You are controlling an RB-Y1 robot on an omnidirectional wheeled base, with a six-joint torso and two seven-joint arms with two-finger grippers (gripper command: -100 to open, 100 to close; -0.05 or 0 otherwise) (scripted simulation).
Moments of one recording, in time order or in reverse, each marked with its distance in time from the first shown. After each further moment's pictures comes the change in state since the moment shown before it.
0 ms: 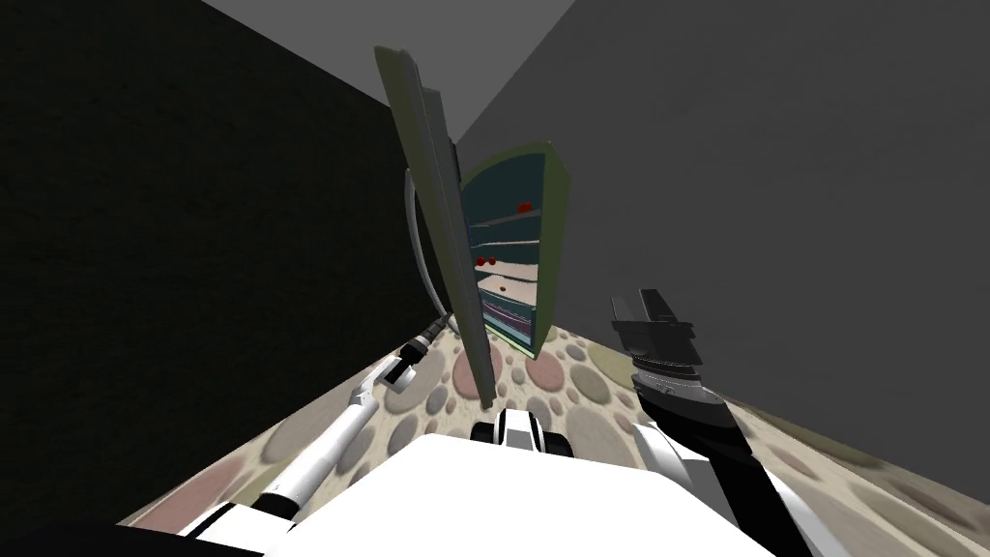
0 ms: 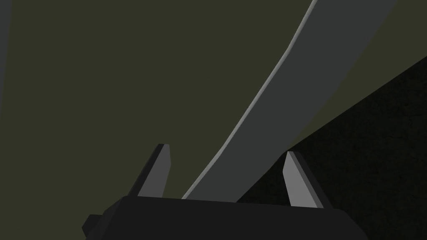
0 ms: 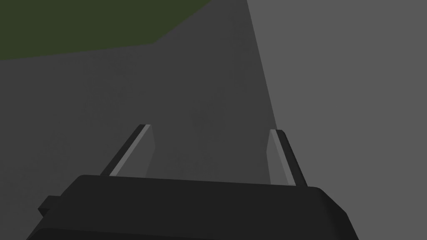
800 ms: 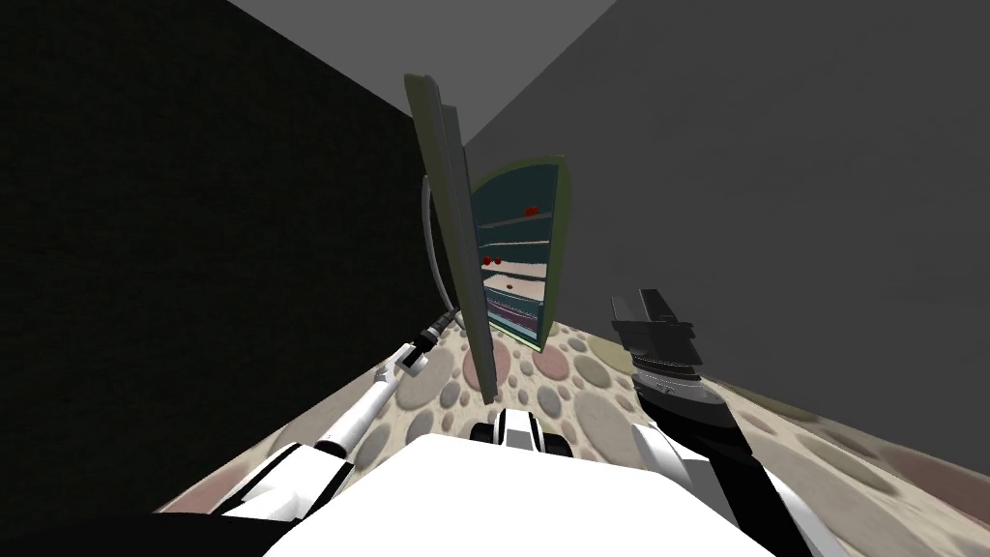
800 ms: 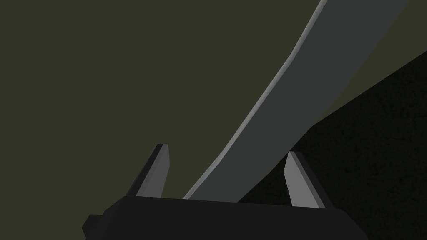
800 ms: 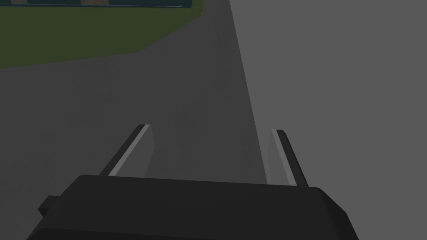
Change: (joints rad) left arm -0.194 -0.044 -0.050 0.199 -0.059 -0.041 0.030; right arm 0.000 0.000 0.000 0.000 0.000 0.000 0.000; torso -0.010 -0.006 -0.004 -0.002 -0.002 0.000
